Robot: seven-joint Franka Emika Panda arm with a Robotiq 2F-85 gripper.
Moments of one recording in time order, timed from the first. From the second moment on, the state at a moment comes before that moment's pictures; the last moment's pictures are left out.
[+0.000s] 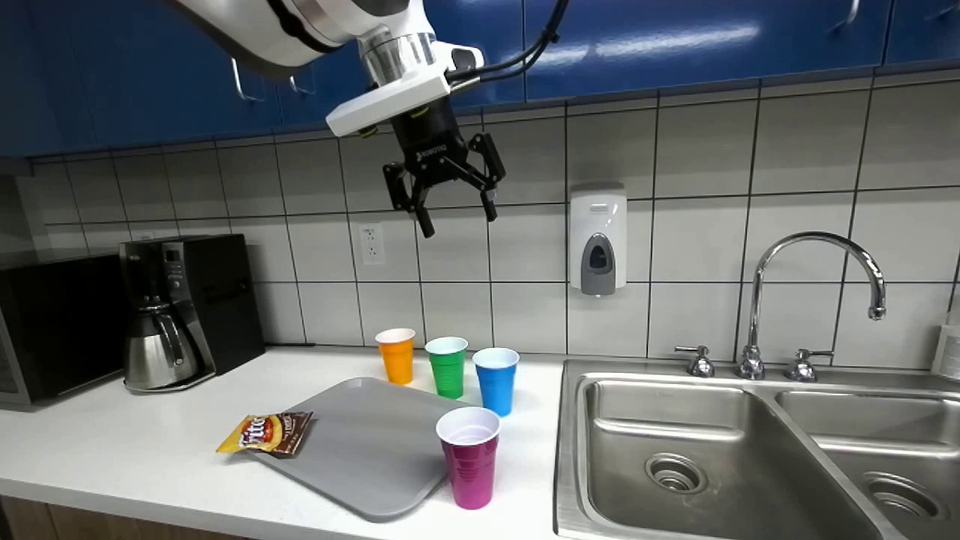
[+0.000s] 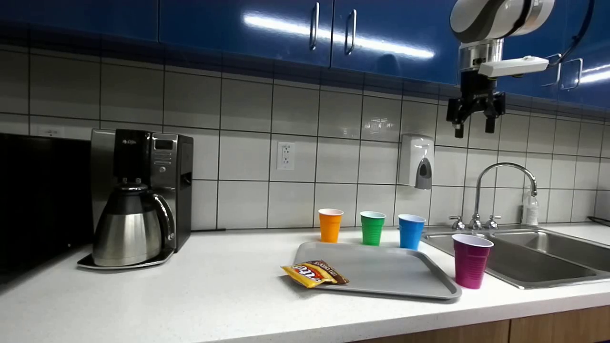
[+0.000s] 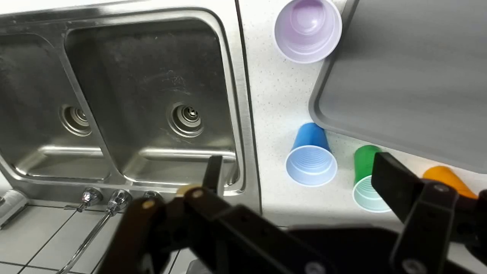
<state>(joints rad) -0.14 -0.42 -0.10 -2.24 -0.26 2.05 -0.10</state>
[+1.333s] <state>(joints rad) -0.10 -0.42 -0.08 -2.38 -0.26 2.08 -0.08</state>
